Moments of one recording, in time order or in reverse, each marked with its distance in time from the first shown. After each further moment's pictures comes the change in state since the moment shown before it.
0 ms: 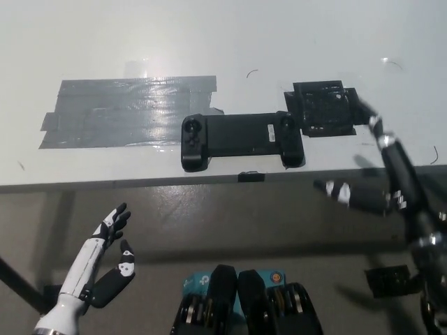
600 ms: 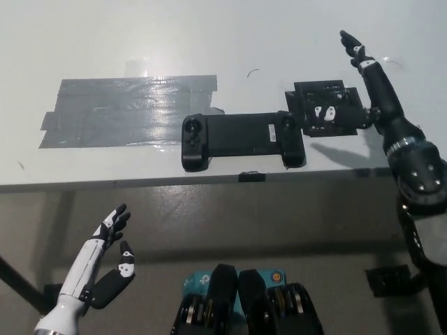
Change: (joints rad) left_arm 0.002 -0.001 0.001 0.000 0.001 0.000 0.000; right_arm -0.359 0.014 -0.023 0.525 -0.001 0.072 -0.007
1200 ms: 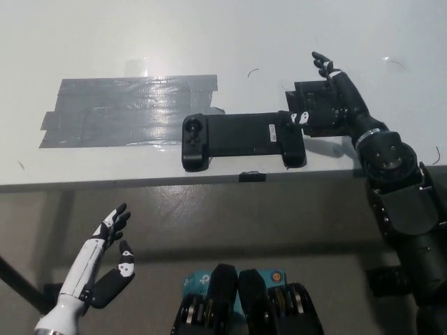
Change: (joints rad) left_arm -0.002 0.000 0.000 0.000 0.001 0.000 0.000; right_arm -0.107 0.055 0.009 0.288 0.002 0.018 -0.013
